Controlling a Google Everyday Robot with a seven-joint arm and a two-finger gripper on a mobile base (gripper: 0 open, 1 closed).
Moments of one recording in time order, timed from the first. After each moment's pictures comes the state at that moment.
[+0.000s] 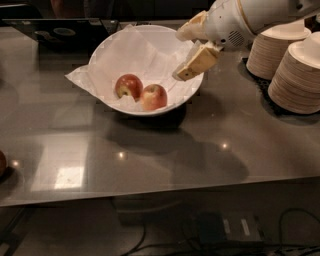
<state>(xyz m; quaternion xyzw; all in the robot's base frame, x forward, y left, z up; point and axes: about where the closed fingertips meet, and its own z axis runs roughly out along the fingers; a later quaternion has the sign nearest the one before) 0.575 -0.066 0.996 -0.64 0.64 0.13 0.40</state>
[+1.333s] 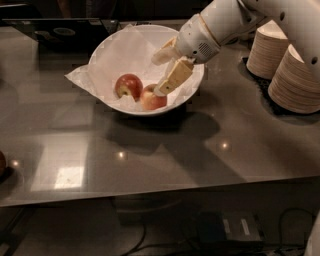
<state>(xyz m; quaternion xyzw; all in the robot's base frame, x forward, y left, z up) 0.590 -0.014 0.936 -0.68 0.62 0.25 0.31</state>
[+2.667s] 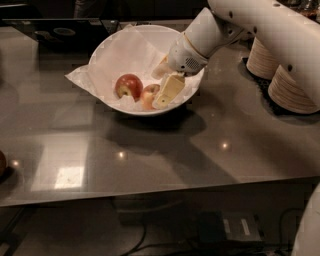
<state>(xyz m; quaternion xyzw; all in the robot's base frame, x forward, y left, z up) 0.602 -0.011 0.887 -0.68 0.66 0.20 0.25</state>
